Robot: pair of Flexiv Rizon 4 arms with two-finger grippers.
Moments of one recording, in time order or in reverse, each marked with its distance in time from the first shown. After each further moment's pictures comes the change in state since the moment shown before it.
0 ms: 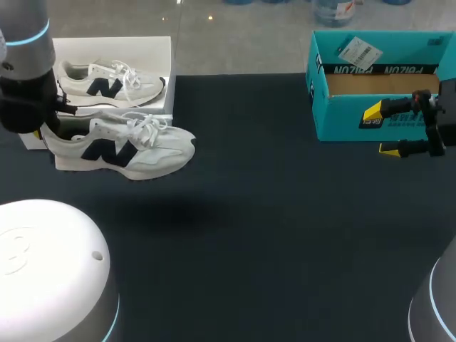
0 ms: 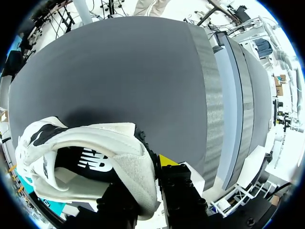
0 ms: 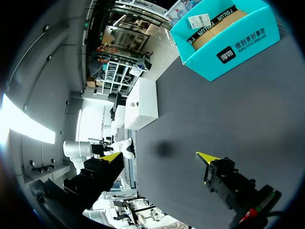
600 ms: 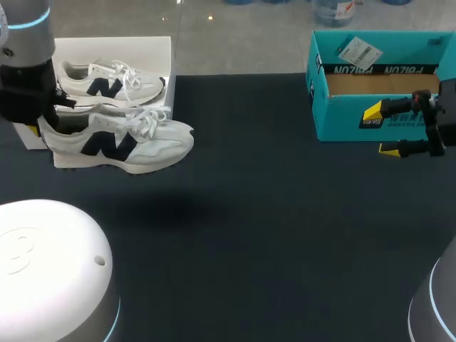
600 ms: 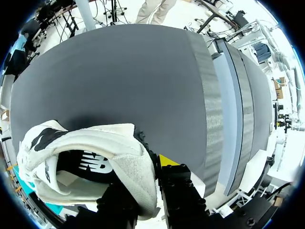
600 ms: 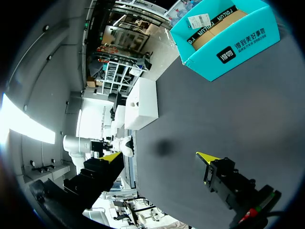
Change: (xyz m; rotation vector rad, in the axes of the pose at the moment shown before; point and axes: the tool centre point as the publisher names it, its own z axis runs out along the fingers) left arm 0.002 0.002 0.001 0.079 -0.004 0.003; right arm 0.000 0.000 0.000 0.000 0.000 0.000
